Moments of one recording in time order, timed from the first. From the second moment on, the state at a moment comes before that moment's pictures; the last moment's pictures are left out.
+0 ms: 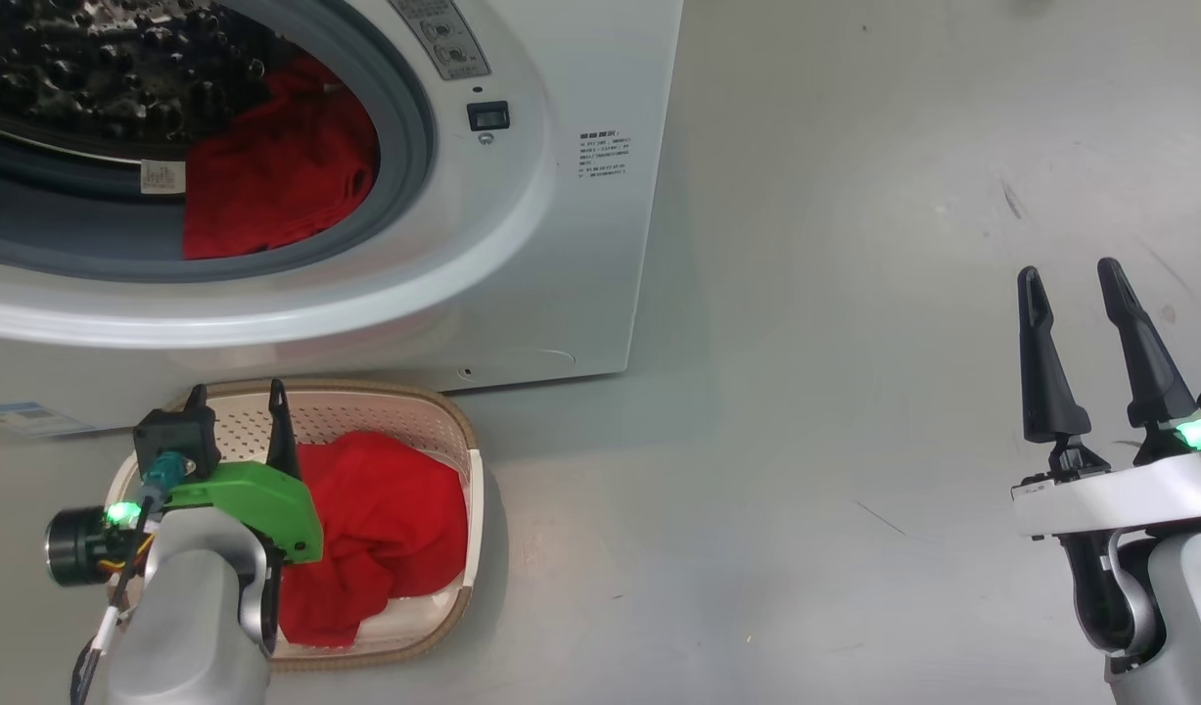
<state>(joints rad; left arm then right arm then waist) -0.47 0.02 -0.01 0.83 -0.17 0.03 -0.25 -0.12 -0.25 0.12 0.00 0.49 0.12 -0.25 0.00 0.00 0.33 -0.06</state>
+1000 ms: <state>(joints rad) -0.28 0.03 -0.12 0.35 -0.21 0.02 -0.25 -0.03 -0.21 0.12 -0.02 0.48 0.11 -0.25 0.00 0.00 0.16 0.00</state>
